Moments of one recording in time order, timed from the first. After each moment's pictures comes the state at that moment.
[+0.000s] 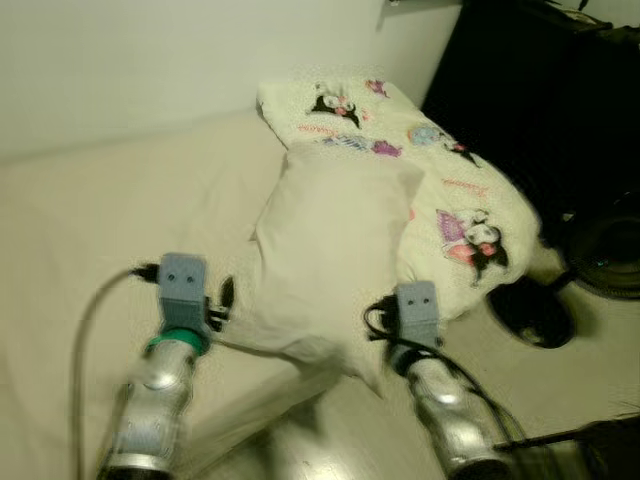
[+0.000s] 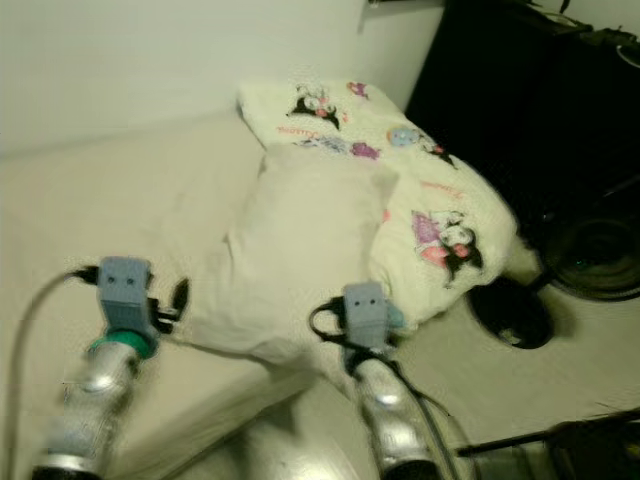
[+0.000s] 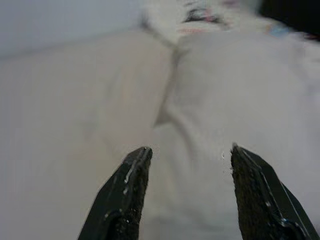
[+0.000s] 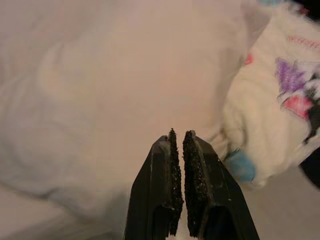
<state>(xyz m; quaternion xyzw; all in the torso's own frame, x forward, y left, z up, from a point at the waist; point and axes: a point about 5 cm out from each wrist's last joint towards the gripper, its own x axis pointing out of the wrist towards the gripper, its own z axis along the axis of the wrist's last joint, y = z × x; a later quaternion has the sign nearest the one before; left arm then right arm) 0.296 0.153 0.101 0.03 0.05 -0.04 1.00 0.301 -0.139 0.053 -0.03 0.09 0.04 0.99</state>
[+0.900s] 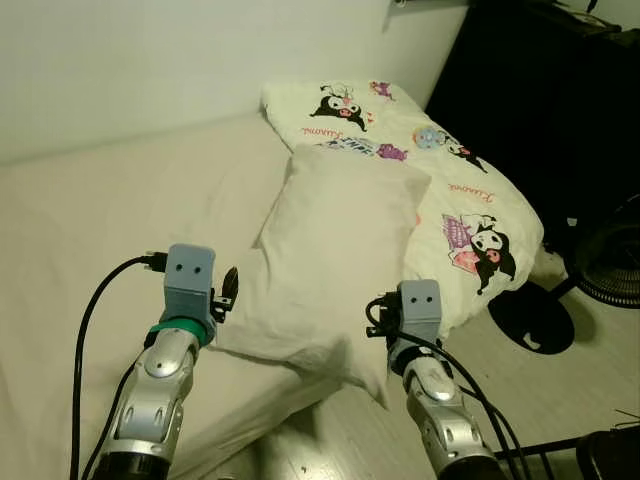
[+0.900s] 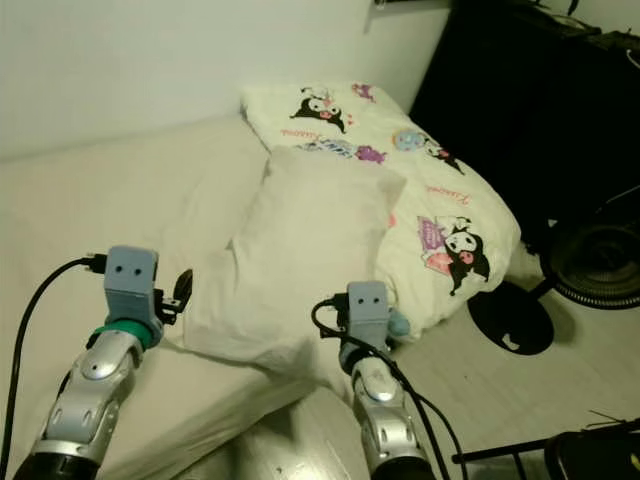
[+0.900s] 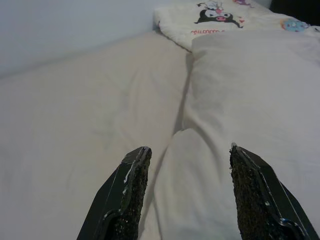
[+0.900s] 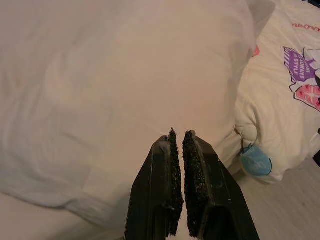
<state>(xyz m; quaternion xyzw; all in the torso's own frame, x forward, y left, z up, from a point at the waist) 0.304 0.160 0.107 0.05 0.04 -0.02 1.00 0.302 -0.132 0.052 -0.01 0.10 0.03 0.99</state>
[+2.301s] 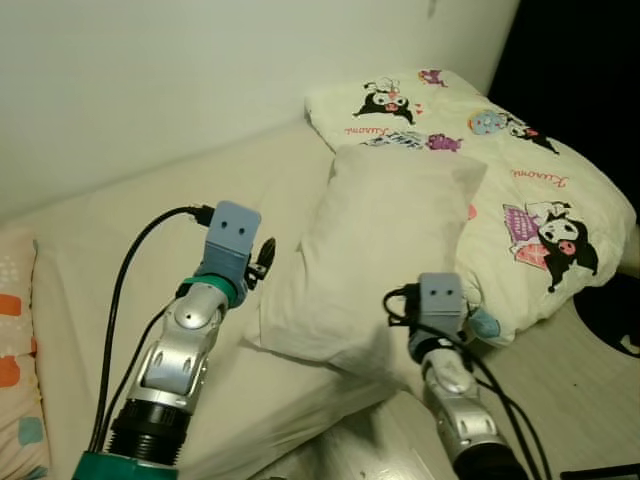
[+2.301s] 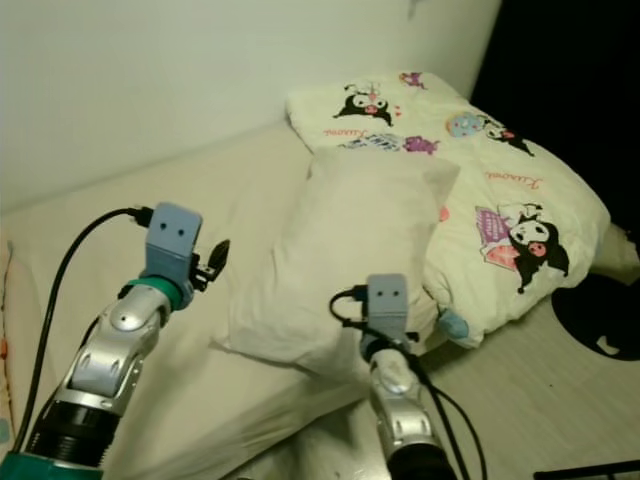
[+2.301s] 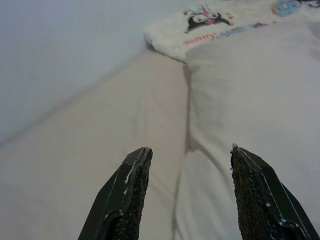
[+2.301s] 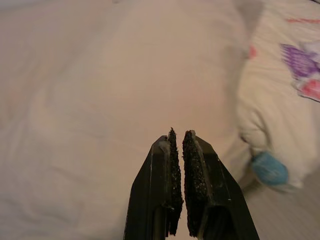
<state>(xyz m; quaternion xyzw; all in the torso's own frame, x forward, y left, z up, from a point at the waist) 0.331 0.125 0.136 0.11 0.03 -0.10 0.99 0.309 -0.164 0.056 -0.01 0.07 -0.06 1.00</state>
